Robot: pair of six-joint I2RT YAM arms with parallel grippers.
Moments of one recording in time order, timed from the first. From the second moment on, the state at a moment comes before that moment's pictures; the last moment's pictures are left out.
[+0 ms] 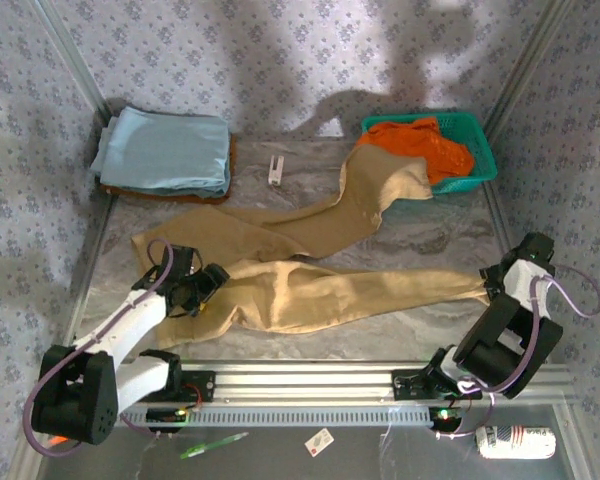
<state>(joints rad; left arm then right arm) -0.22 1.07 0.46 -0.45 0.19 -0.97 -0.67 1.31 0.76 -0.70 0.00 0.74</state>
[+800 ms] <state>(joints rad) -0.17 1.04 0.54 -0.54 0.19 -0.87 -0.62 1.42 0.82 -0.60 -0.12 0.73</state>
